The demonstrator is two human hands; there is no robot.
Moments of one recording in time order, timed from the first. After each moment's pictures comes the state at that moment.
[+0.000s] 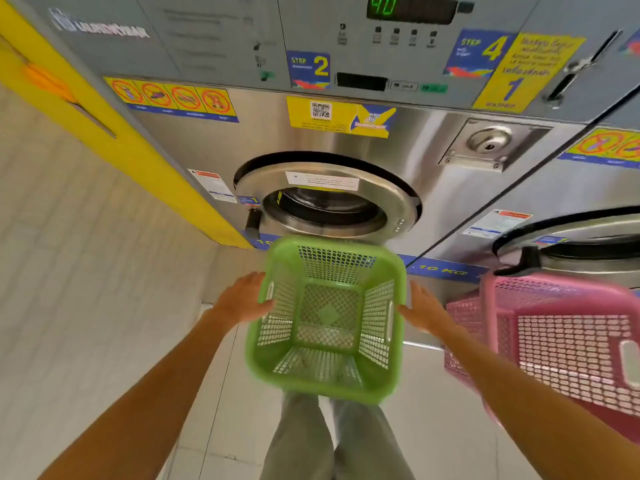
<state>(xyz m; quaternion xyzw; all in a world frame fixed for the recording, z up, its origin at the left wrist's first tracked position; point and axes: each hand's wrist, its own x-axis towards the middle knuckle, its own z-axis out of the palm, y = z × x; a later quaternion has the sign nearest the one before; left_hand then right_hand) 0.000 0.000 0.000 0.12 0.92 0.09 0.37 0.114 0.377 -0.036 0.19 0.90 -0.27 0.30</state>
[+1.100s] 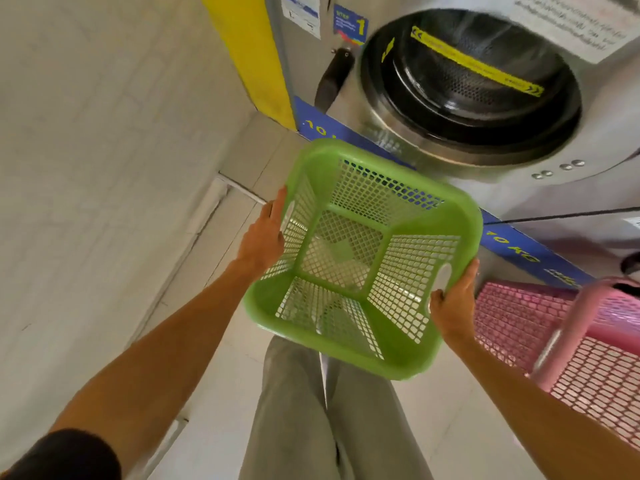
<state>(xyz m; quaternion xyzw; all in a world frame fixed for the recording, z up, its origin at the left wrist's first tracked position) 0.085 -0.044 -0.171 -0.06 0.94 0.25 0.21 0.167 0.334 -0.203 0.21 0.92 -0.30 0.14</state>
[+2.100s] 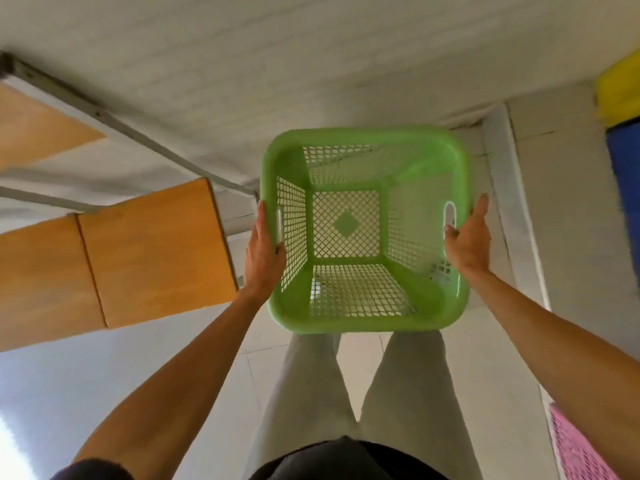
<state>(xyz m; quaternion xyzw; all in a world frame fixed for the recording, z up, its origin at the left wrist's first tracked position) 0.713 -0.346 -0.175 -0.51 0.79 0.33 -0.07 0.390 -0.141 -0.214 -0.17 0.93 -0.21 0.26</state>
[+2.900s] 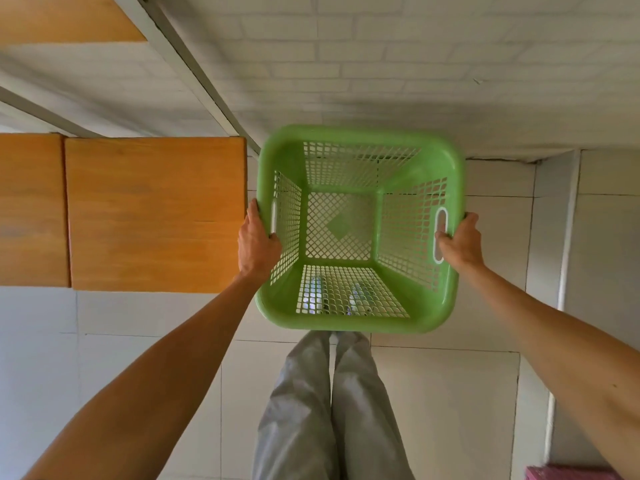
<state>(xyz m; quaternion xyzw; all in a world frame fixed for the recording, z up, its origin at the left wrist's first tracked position) 0.794 -0.408 -0.283 -0.68 0.64 0.37 -0.05 0.436 -0.266 -0.306 -0.22 0.89 -0.13 0.38</state>
